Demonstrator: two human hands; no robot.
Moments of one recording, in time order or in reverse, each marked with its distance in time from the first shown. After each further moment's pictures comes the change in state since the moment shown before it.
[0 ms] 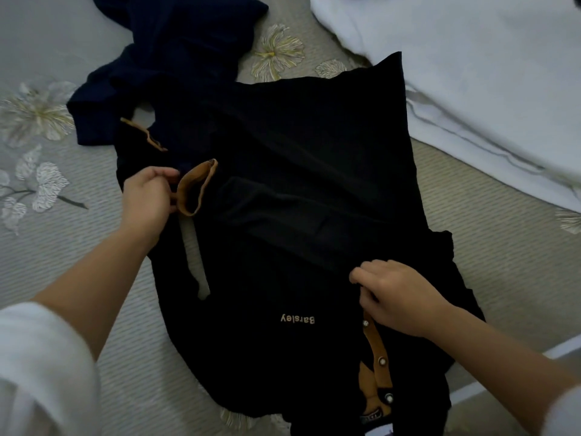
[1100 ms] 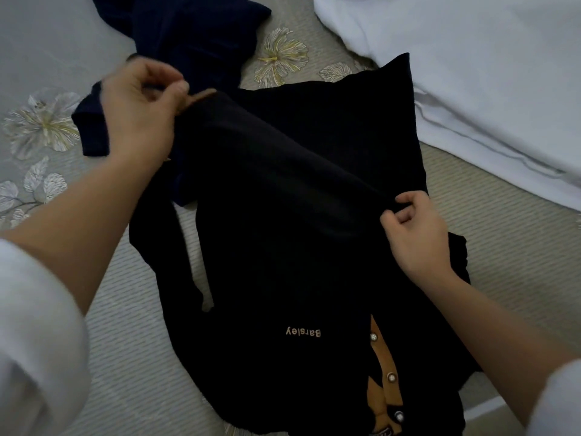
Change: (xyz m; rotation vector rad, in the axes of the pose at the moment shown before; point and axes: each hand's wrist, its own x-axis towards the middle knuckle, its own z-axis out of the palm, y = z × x) left_hand 0.033 0.096 0.017 0.132 0.078 0.667; right_hand 0.061 0.026 -0.022 0.610 0.623 0.859
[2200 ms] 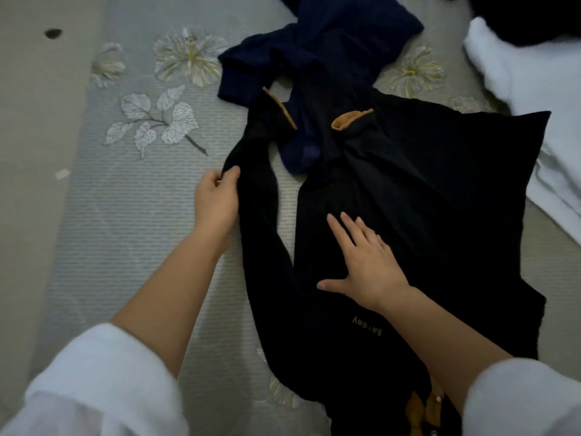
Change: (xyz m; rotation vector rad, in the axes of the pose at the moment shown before) left_hand -0.139 -0.093 -0.071 -0.420 0.252 -0.834; right_hand -0.078 -0.071 0.117 -0.846 -0.738 -0.631
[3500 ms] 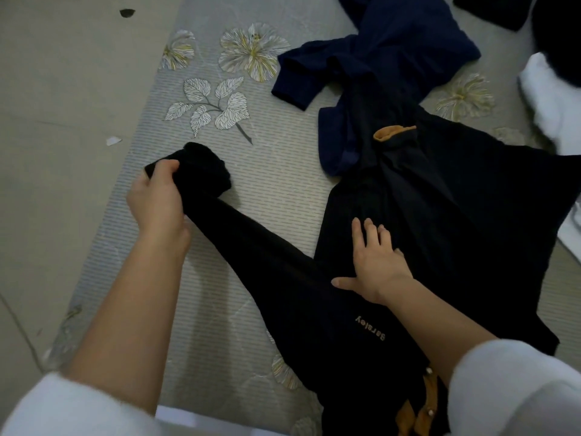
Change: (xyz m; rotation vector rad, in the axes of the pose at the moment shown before) left_hand -0.032 0.022 -0.097 -0.464 0.502 -0.007; right_hand 0.011 -0.022 -0.017 -0.281 -0.207 0.043
